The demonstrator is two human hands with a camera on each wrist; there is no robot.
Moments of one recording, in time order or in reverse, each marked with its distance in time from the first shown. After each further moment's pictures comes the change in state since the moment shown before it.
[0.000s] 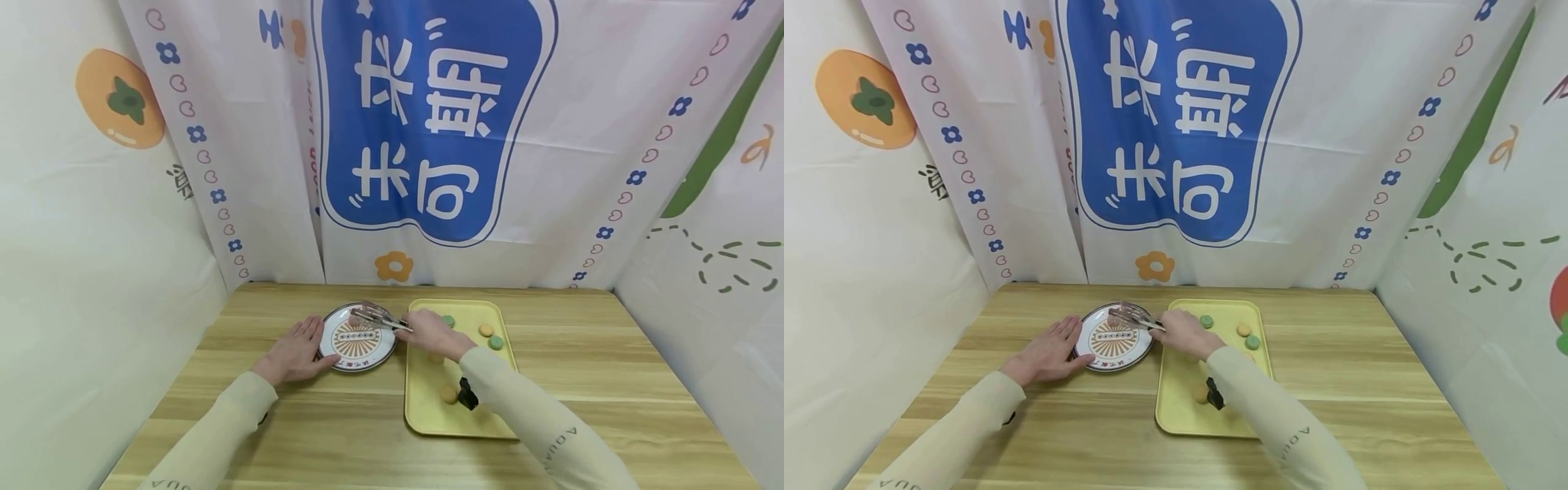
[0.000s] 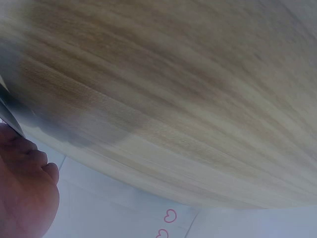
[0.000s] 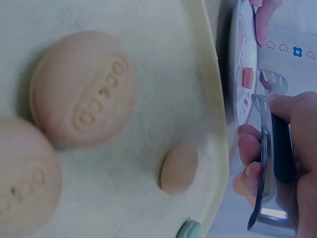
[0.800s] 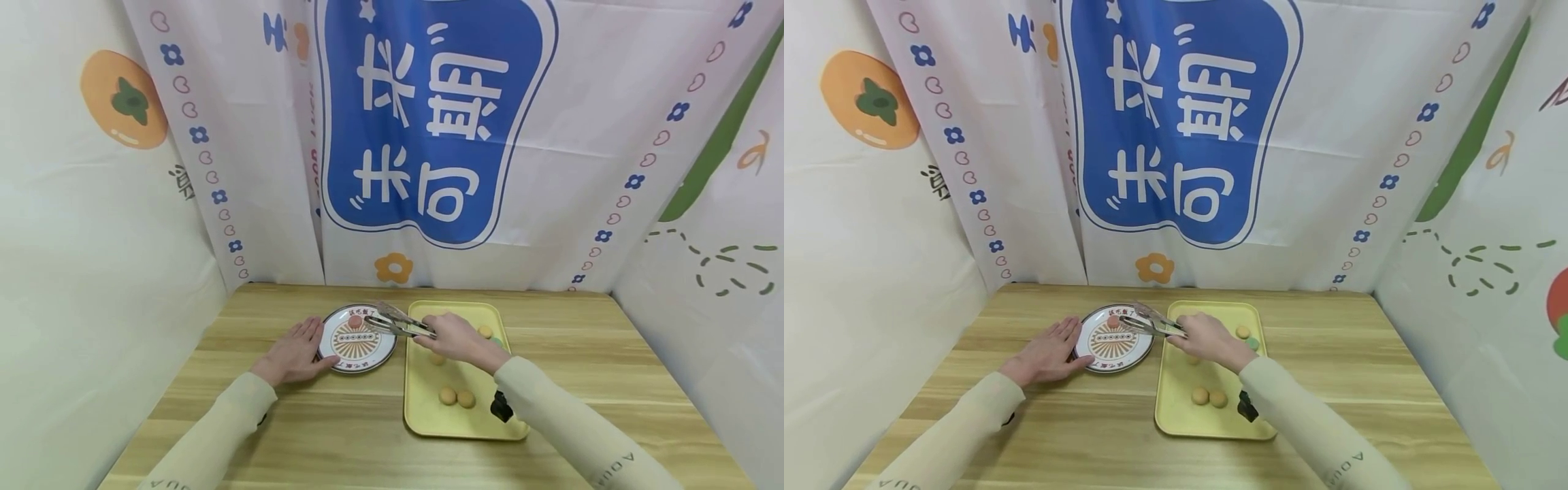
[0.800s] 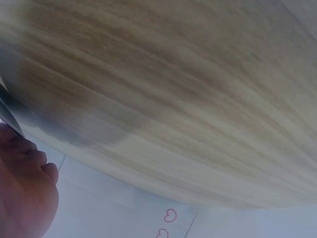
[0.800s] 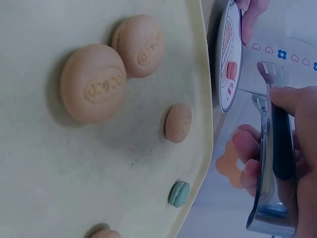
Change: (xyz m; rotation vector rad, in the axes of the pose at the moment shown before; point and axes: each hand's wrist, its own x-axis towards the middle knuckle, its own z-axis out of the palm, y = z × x) left_hand 0.001 -0.002 0.002 0.007 -0.012 -0.003; right_hand -0.048 0.013 -0.029 0.011 0.052 -0.030
